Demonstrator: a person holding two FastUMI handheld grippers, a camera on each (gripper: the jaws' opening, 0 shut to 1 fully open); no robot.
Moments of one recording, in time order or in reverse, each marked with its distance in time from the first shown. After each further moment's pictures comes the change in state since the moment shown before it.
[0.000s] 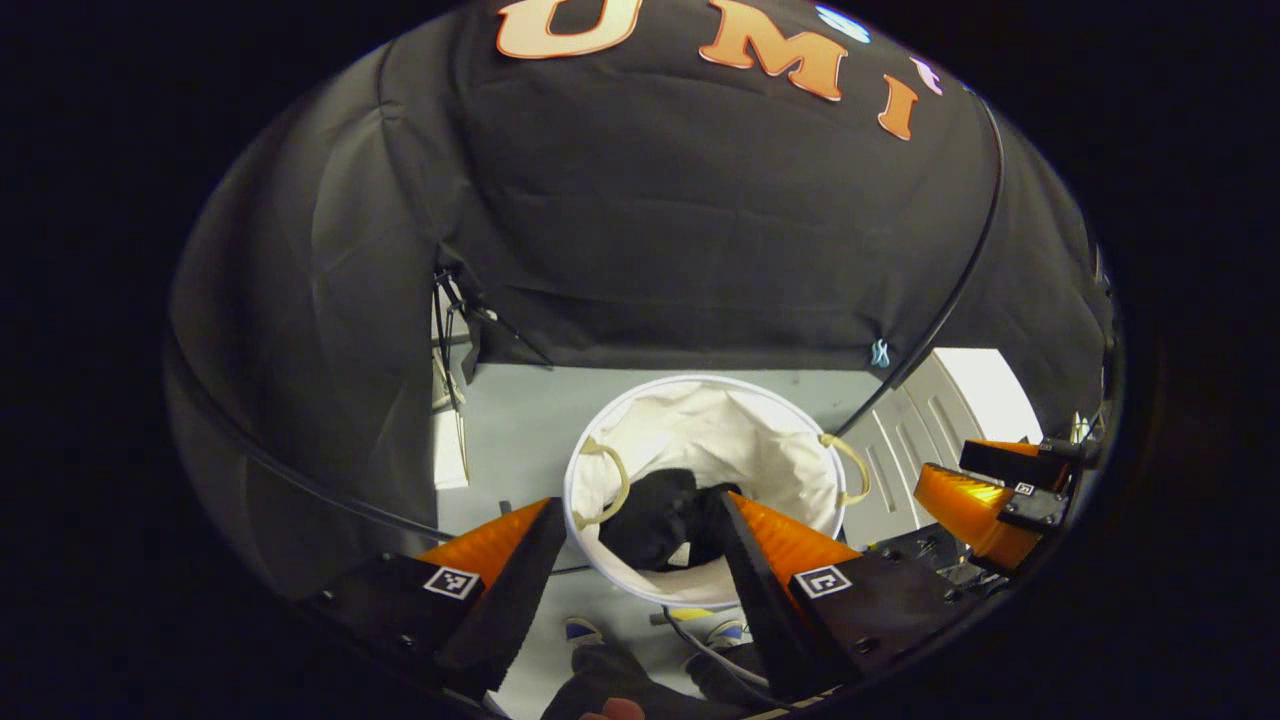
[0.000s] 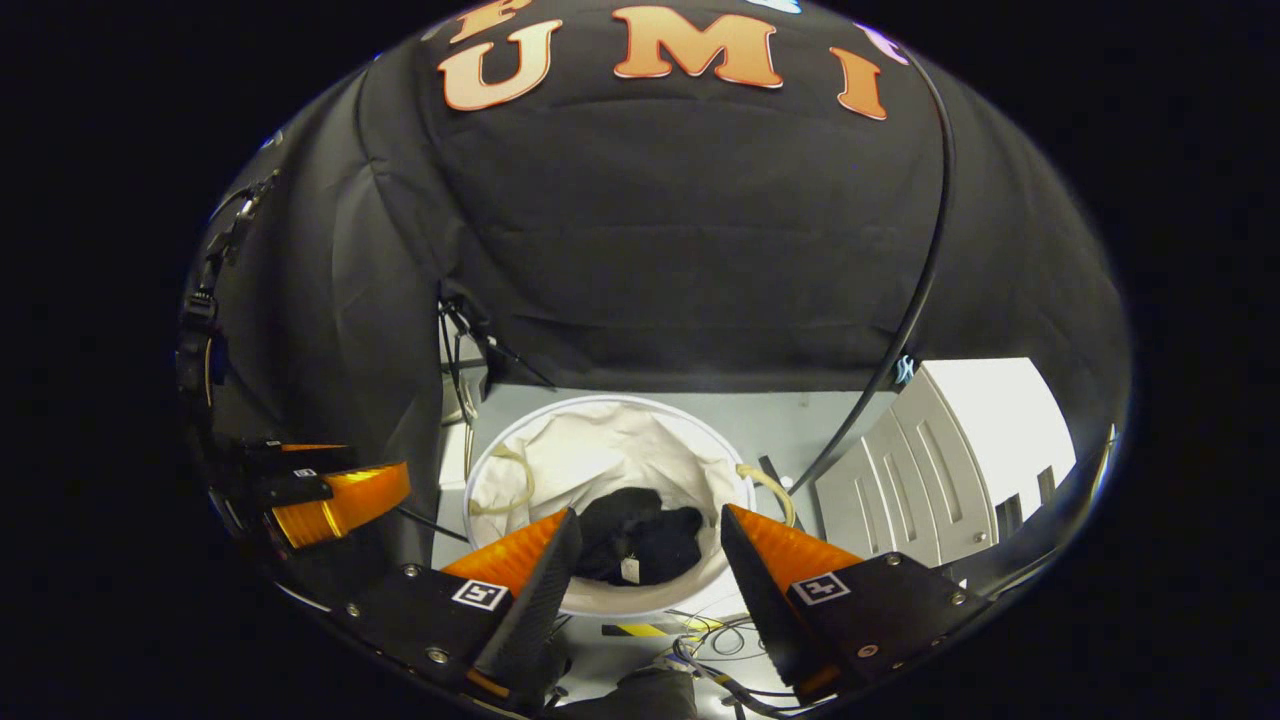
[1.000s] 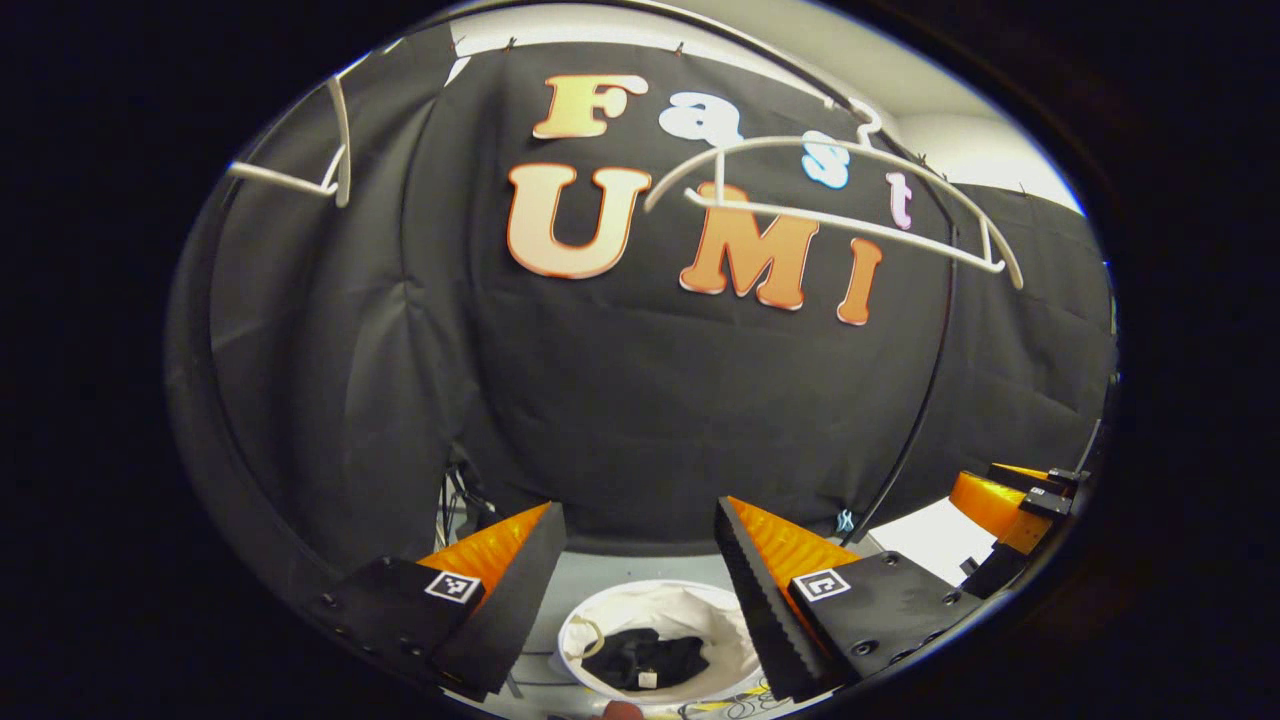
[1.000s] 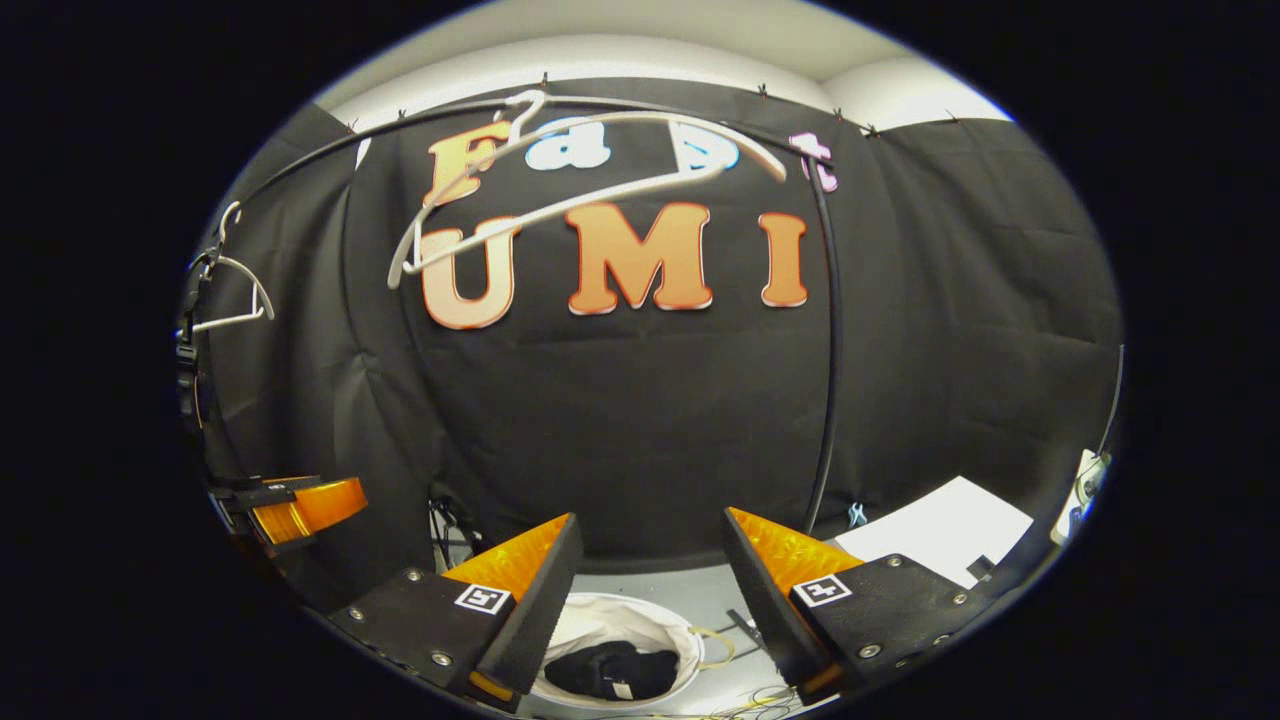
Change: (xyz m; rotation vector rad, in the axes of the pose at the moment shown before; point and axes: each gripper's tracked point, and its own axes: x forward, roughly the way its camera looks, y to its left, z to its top) left arm -0.193 -0.014 0.225 0.002 -0.586 -0.037; right arm -0.203 -0.038 0.233 0.056 -0.596 -0.109
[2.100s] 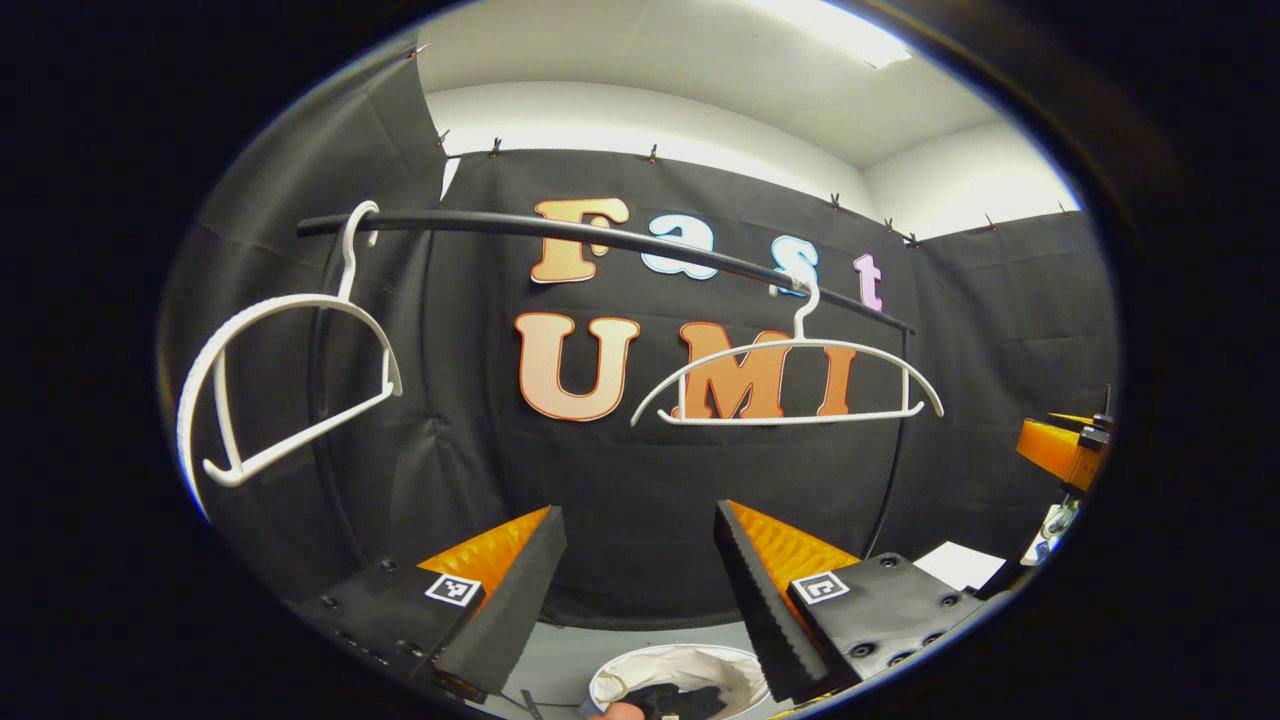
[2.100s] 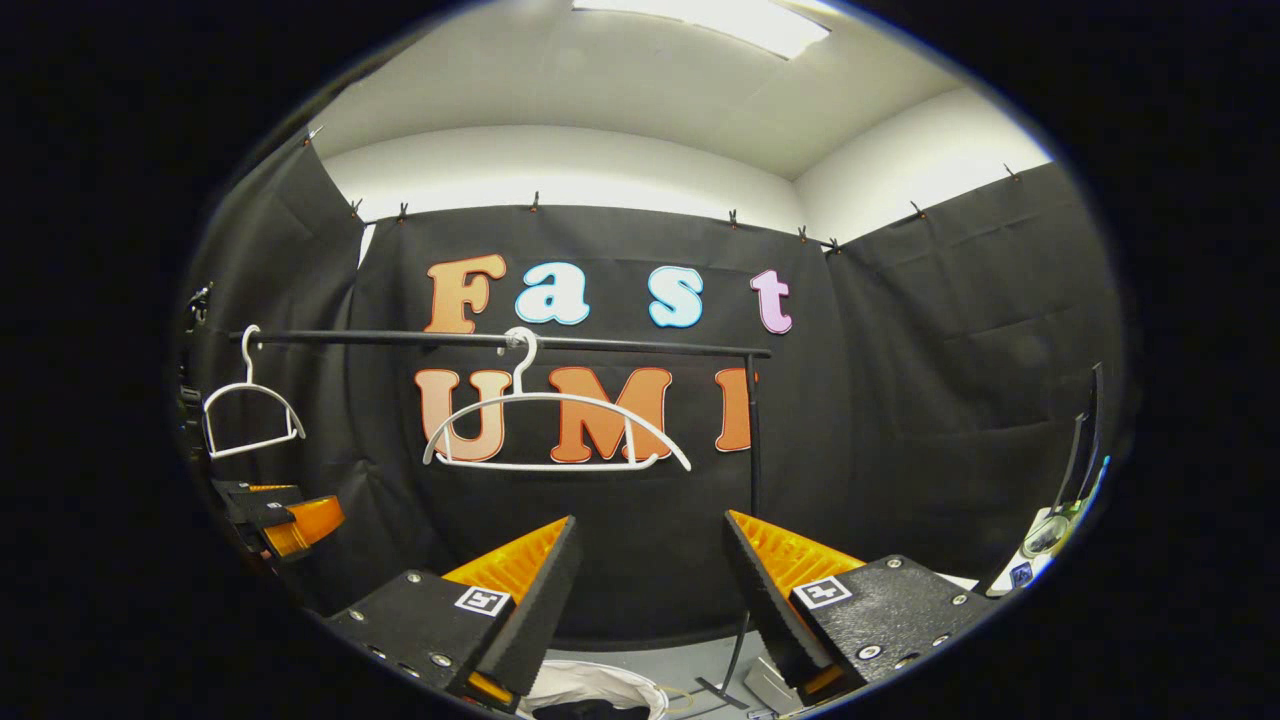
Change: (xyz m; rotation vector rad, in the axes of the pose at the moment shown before) left arm -0.119 -0.019 0.132 0.068 -0.283 0.002; right arm -0.143 -0.025 0.169 -0.019 -0.312 -0.077
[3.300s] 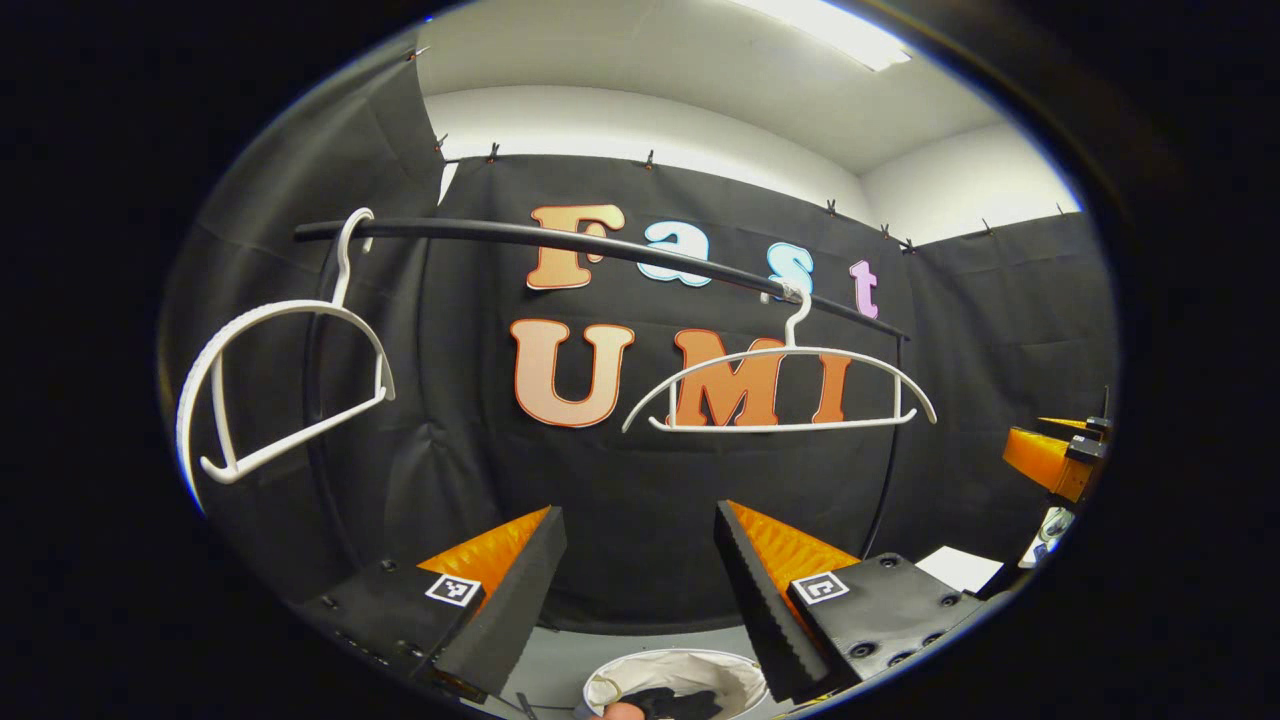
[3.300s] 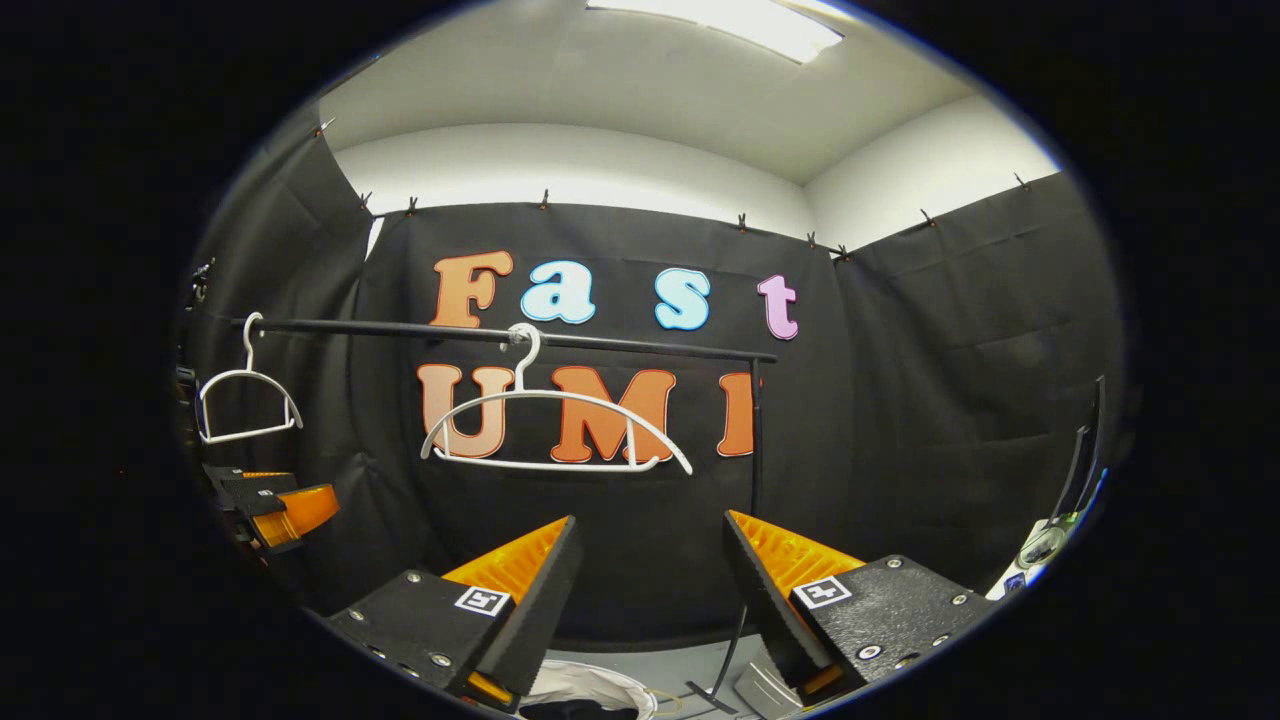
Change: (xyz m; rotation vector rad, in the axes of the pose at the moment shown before) left arm 0.006 -0.005 0.000 -0.004 -0.012 -0.010; right arm 0.013 0.014 -0.012 -0.028 -0.018 0.016
